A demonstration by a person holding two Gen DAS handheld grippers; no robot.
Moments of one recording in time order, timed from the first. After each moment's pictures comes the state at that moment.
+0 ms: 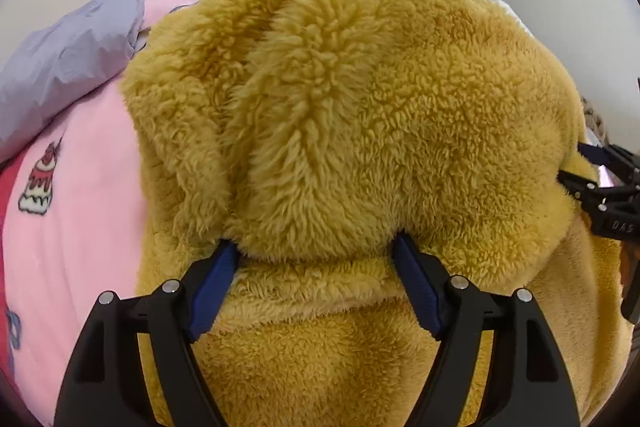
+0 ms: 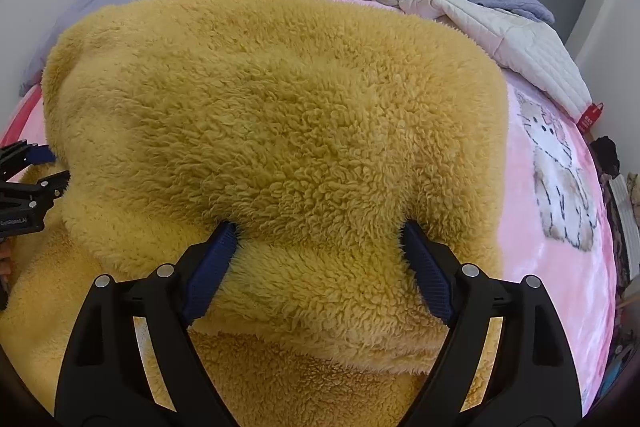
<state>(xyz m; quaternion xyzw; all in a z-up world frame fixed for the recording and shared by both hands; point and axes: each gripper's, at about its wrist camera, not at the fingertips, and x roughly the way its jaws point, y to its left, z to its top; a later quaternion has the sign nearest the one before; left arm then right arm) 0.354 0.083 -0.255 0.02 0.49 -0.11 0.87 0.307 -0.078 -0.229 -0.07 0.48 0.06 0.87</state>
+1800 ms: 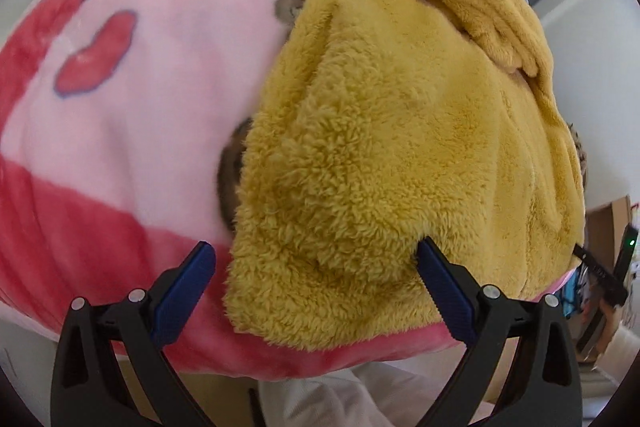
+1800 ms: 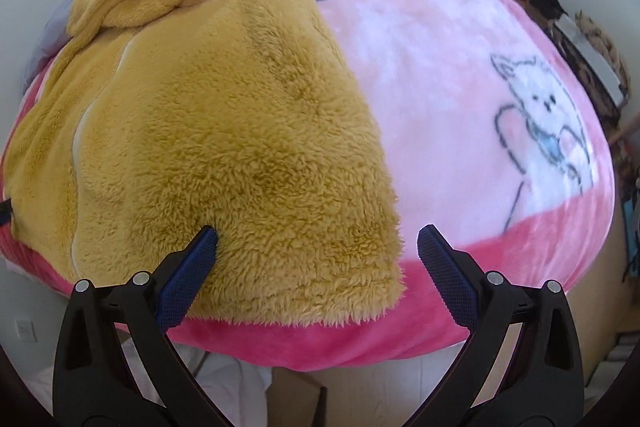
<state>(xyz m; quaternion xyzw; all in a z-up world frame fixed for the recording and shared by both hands) 0.052 0.219 -0.276 -0.16 0.58 -0.06 0.80 -0.029 -0.208 -0.255 0.06 0.54 -0.04 0.84</state>
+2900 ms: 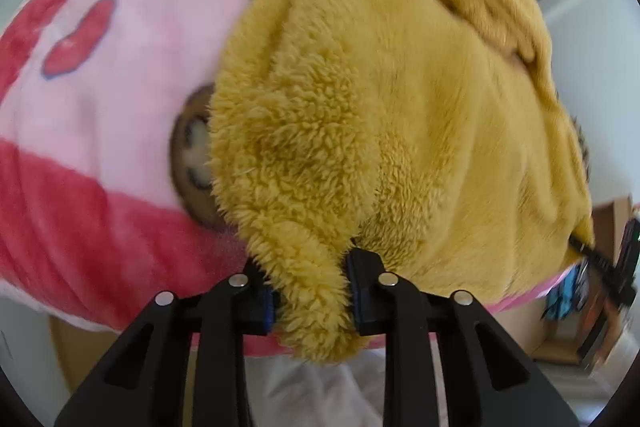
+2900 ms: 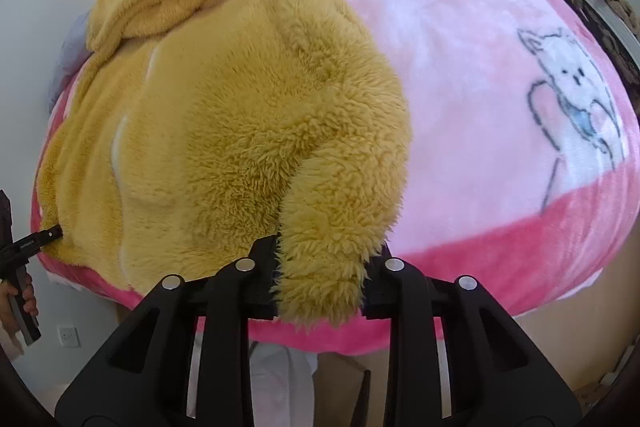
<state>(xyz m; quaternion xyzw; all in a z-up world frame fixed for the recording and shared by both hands) 0.044 0.185 -0.262 -0.17 0.60 -0.05 0.78 -0.032 -0.204 -0.242 0.13 0.56 0.00 0.82</state>
